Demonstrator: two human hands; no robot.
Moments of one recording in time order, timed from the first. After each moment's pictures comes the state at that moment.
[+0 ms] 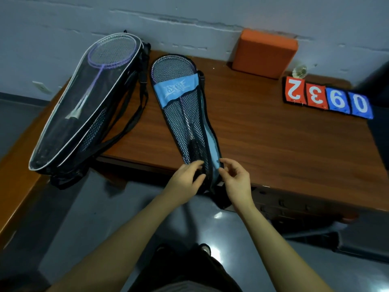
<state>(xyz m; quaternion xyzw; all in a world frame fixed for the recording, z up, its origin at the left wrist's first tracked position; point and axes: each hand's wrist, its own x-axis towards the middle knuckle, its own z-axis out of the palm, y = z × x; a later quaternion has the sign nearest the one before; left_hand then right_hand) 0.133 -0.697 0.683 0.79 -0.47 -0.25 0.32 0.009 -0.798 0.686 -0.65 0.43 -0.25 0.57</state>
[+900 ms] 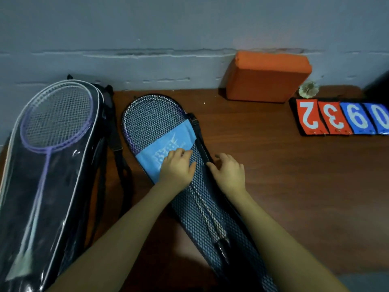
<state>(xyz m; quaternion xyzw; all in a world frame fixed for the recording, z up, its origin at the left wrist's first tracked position) 0.392 -0.931 0.665 0.79 -0.58 -0.14 0.13 0.249 -0.997 0.653 -0.79 0.55 -0.10 0.25</state>
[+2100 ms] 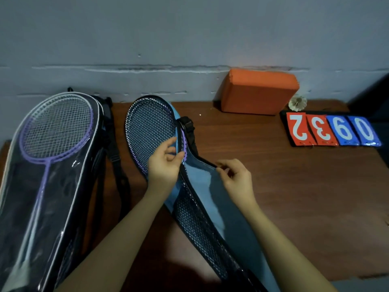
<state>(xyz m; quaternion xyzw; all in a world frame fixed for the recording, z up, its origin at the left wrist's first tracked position) 0.397 -0.932 0.719 0.72 -0.29 -0.27 0.57 0.226 -0.996 0.698 -0.74 0.48 -0.28 0.37</state>
